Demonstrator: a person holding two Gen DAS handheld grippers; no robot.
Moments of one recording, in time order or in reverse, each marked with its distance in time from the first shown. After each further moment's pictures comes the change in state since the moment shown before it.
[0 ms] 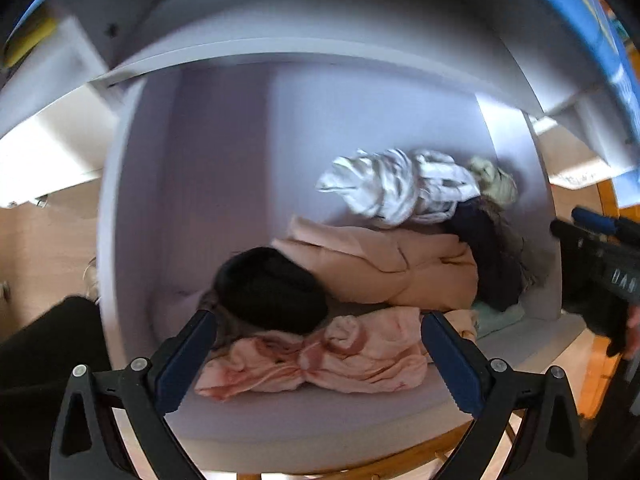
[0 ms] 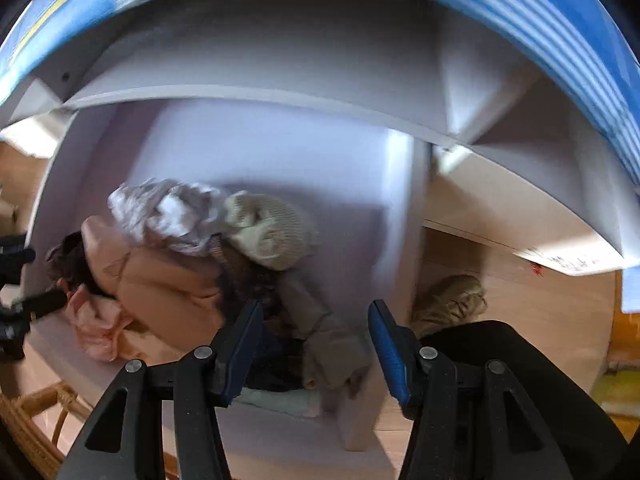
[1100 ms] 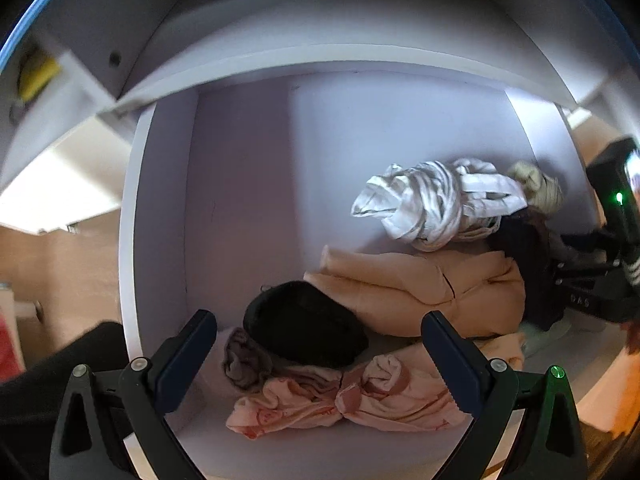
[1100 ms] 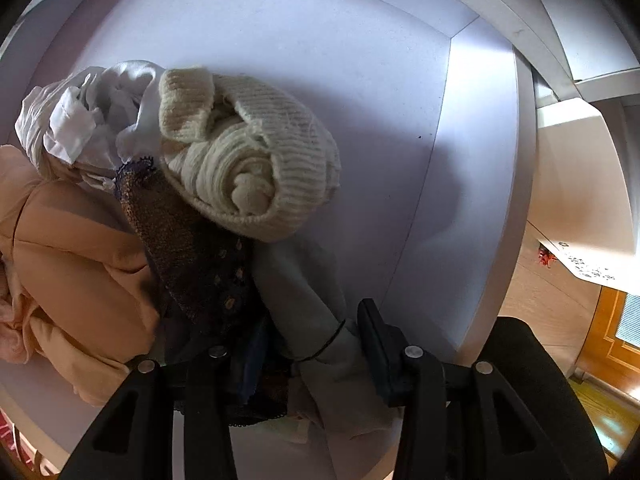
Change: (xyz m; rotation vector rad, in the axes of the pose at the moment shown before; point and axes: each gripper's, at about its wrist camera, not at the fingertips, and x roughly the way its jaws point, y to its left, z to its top) left arm 0.032 -0.016 0.004 0.057 -0.056 0.167; right arm 0.110 0.014 0.005 -0.144 0.284 -0.074
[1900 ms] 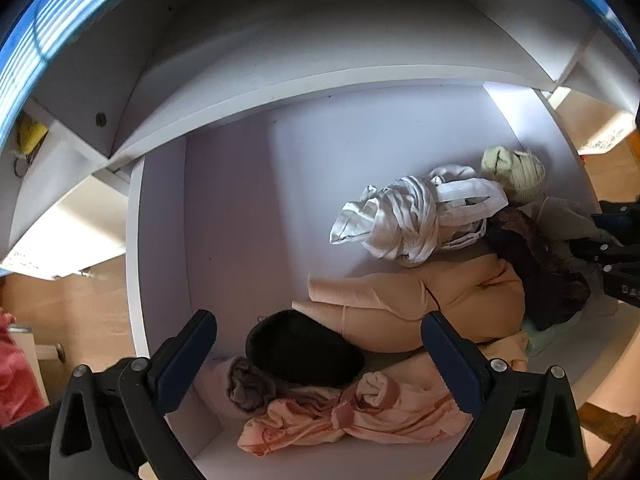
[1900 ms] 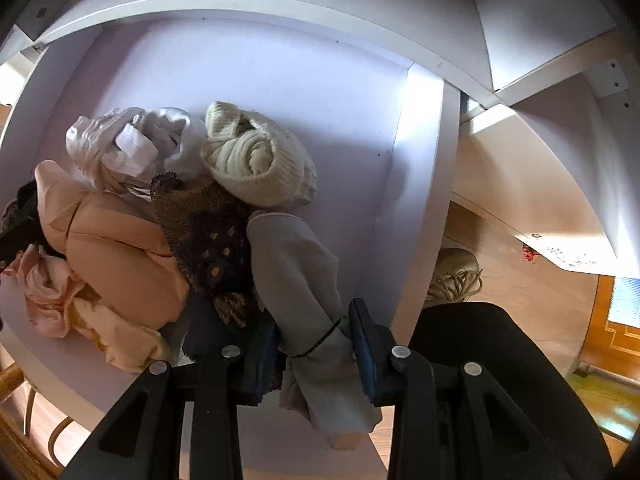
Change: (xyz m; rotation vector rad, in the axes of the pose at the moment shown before) left arm -0.014 -0.020 0.005 0.113 -0.075 0.054; right arm -0.053 -0.003 -0.042 0.044 -0.091 0.002
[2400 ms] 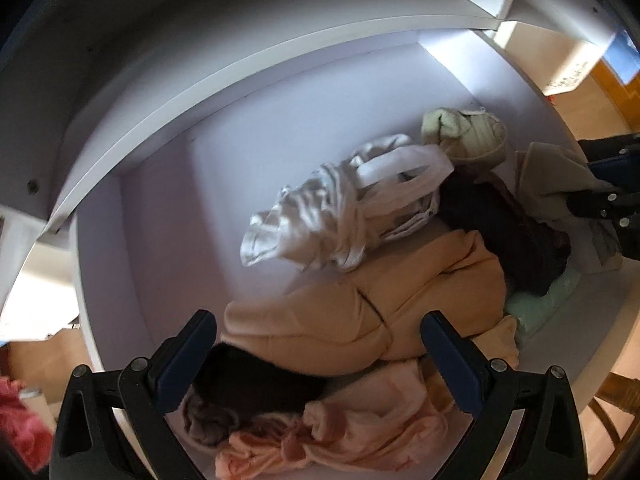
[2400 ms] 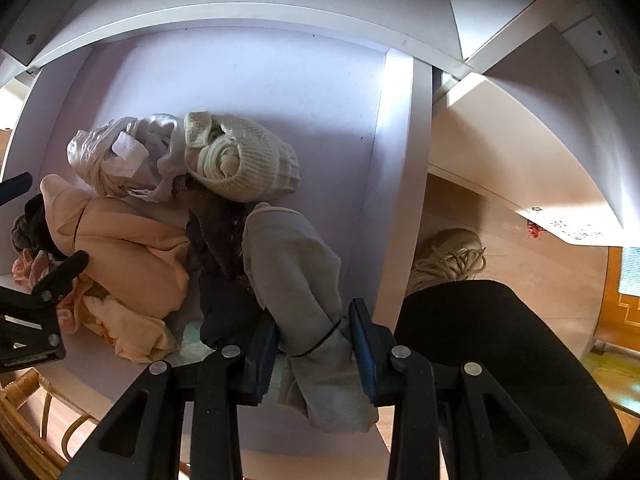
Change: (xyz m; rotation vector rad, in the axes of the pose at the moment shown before) left arm 0.024 -0.047 0.009 0.213 0.023 -0.068; right arm 0.000 -0.021 0.003 0.078 0.014 0.045
